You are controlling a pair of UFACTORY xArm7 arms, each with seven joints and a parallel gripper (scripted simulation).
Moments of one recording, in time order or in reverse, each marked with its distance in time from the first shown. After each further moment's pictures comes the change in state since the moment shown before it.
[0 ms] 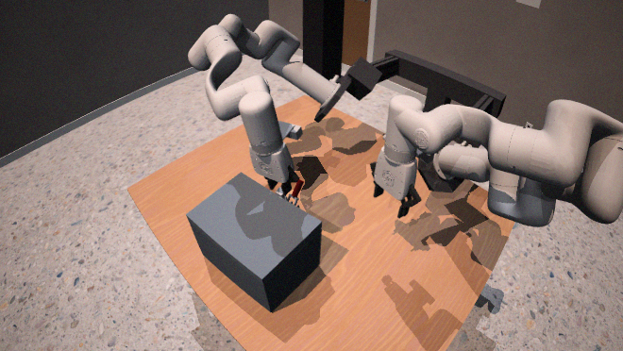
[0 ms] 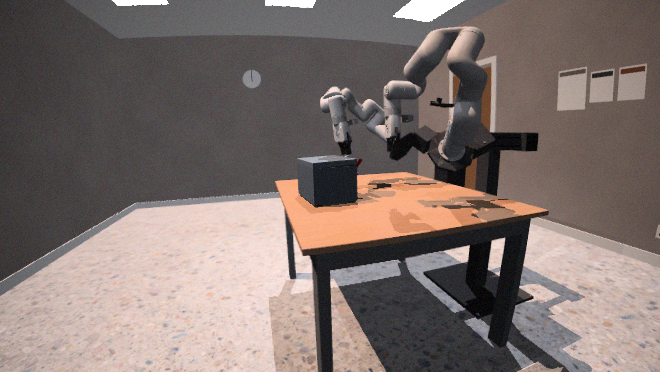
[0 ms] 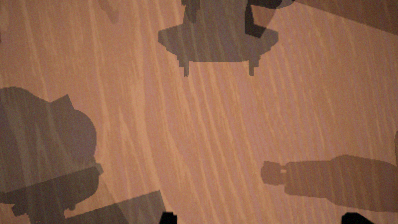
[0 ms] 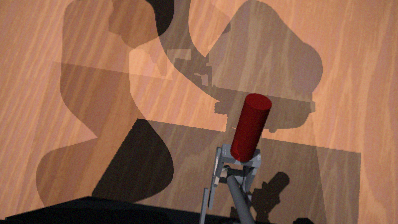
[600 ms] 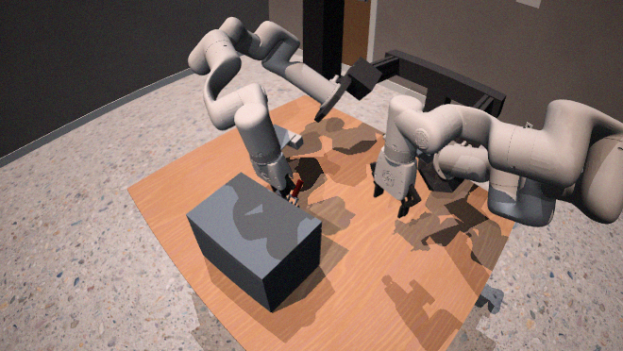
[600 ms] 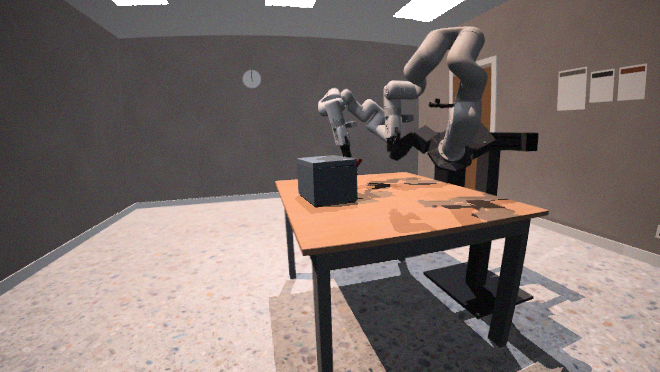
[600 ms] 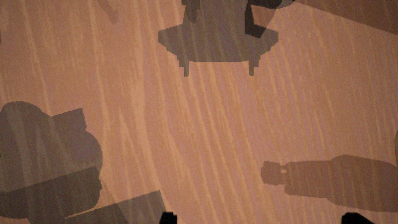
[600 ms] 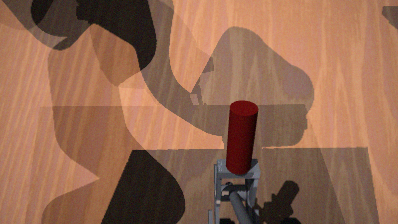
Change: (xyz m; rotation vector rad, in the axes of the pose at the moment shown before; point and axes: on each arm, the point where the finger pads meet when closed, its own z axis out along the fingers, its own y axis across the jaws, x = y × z) left arm 0.000 0.000 0.000 0.000 0.000 0.000; right arm 0.001 0.000 0.016 0.009 0.086 0.165
